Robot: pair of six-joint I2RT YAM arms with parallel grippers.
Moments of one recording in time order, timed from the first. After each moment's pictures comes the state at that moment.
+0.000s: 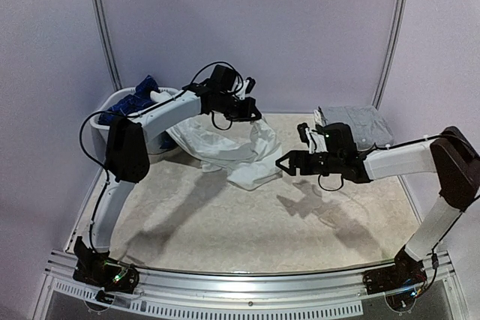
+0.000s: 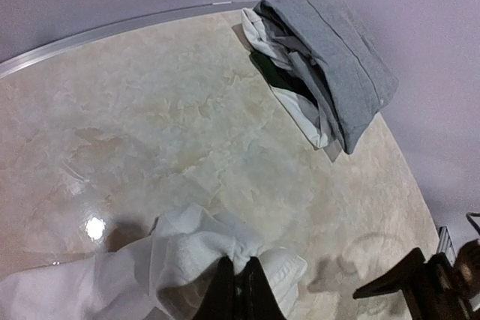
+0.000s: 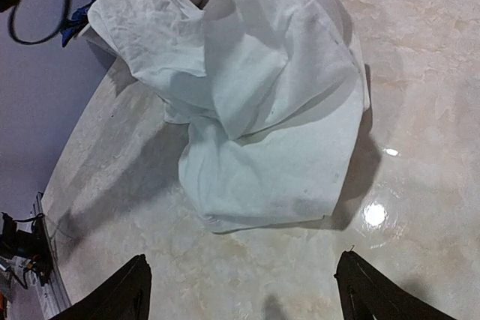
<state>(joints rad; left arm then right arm) -0.61 2.48 2.37 -0.53 0.35 -0.35 0.59 1.63 0.82 0.27 -0.32 0.47</state>
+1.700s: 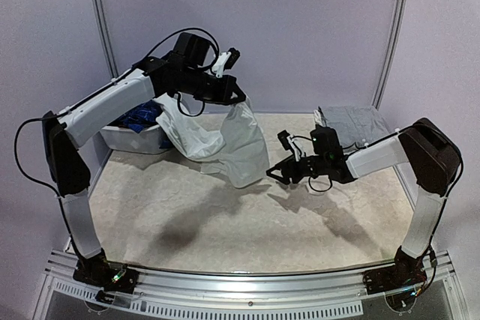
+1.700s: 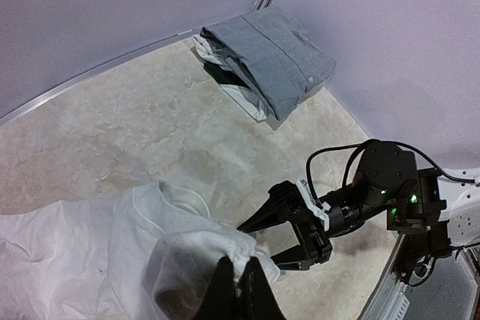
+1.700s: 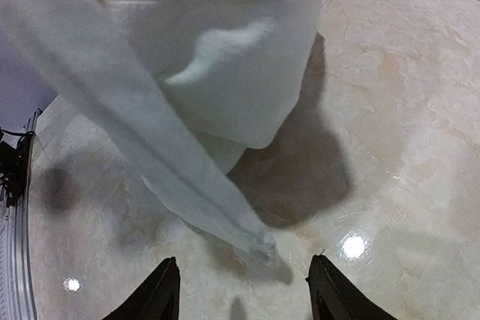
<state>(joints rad) -0.68 1.91 1.97 -0.65 0.28 -0.25 0.59 1.87 0.91 0.39 -0.52 0.14</state>
